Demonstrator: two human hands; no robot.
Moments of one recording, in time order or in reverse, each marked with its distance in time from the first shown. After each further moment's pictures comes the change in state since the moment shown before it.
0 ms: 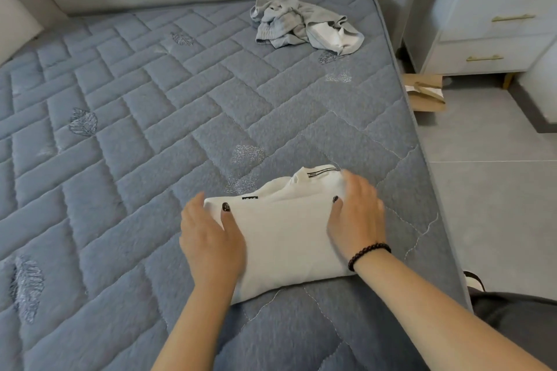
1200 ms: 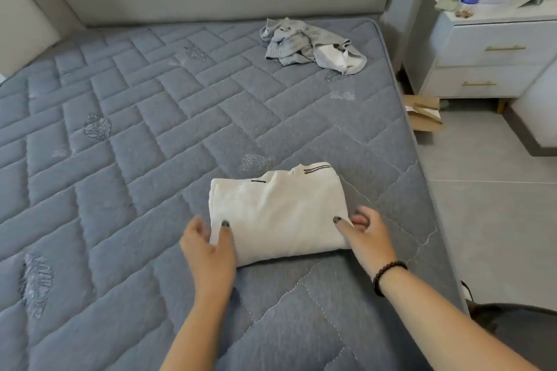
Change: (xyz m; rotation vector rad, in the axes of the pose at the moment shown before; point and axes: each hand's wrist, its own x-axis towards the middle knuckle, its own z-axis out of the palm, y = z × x) left_hand -0.003 -0.022 -0.012 -0.421 -0.042 -0.272; right_hand -0.016 0.015 -0.013 0.693 -0.237 0.479
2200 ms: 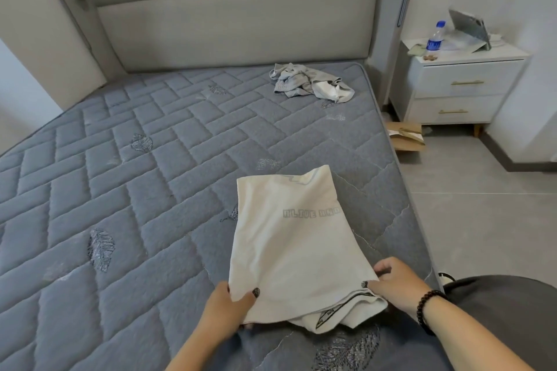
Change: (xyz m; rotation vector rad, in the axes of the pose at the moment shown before) left_hand -0.106 -0.051 -0.118 0.288 -0.568 -0.216; right_hand -0.138 0.051 -0.075 -0.344 -0.201 0.130
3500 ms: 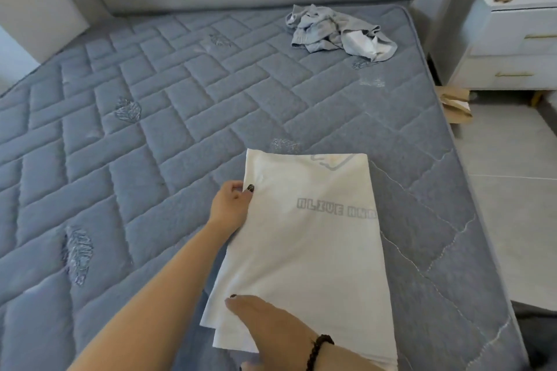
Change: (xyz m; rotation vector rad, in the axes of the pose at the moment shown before) left_hand 0.210 0.092 -0.030 0.006 0.205 0.171; right_hand 0.015 -0.115 0.164 -0.594 -0.766 -0.671
